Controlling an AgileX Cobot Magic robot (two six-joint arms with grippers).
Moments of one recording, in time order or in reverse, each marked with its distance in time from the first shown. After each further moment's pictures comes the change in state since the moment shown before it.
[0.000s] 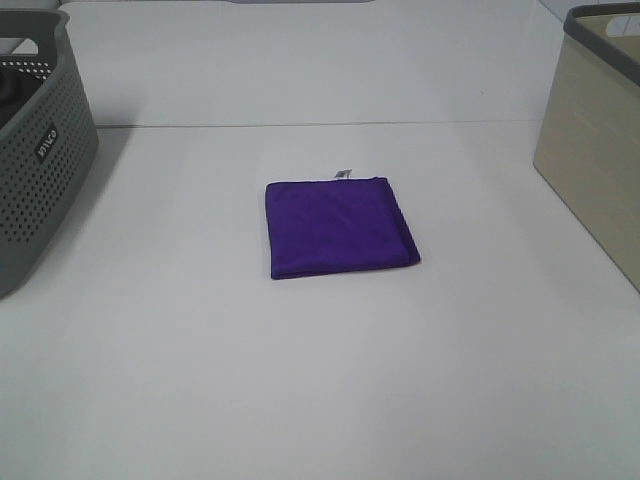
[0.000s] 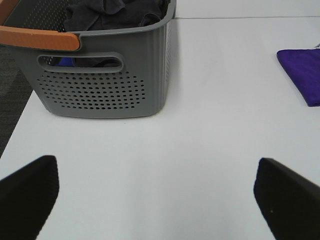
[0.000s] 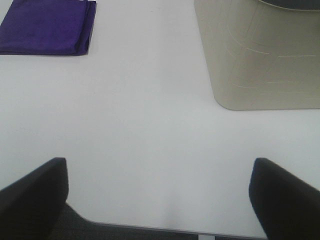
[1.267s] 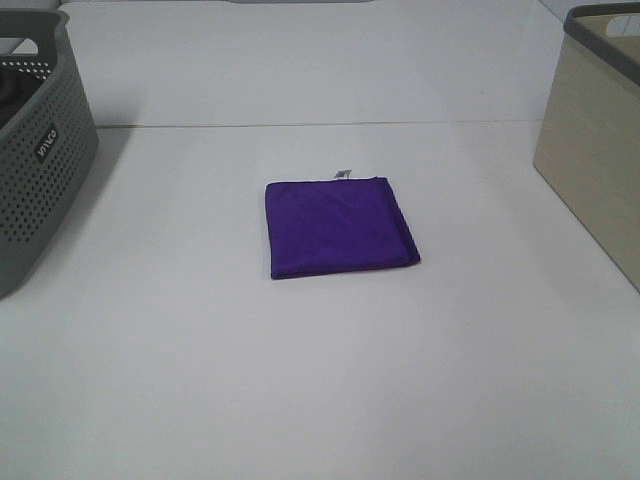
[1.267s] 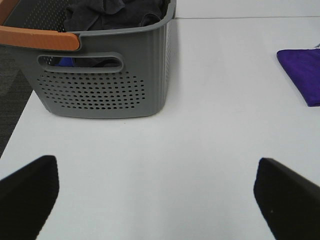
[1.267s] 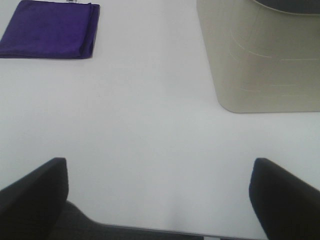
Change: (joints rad) left arm 0.000 0.000 0.000 0.000 0.000 0.000; right arm 0.000 0.029 -0.024 0.023 0.004 0.000
